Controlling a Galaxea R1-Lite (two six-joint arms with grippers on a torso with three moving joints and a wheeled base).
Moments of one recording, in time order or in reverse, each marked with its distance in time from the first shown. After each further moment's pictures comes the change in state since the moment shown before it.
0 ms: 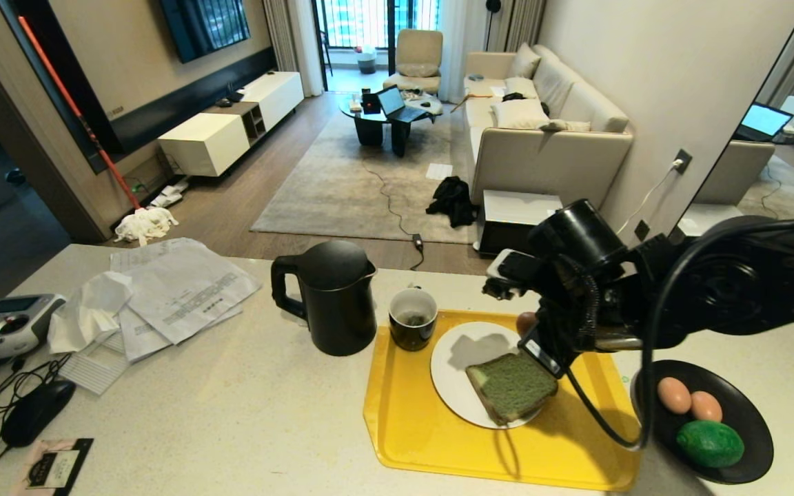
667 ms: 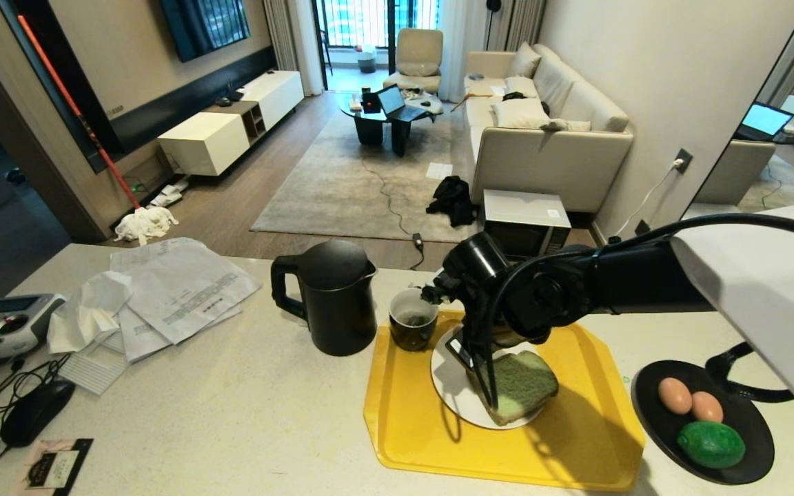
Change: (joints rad) left arm 0.000 0.000 0.000 0.000 0.000 0.000; right arm 0.014 0.367 -0.318 0.003 0.089 0.106
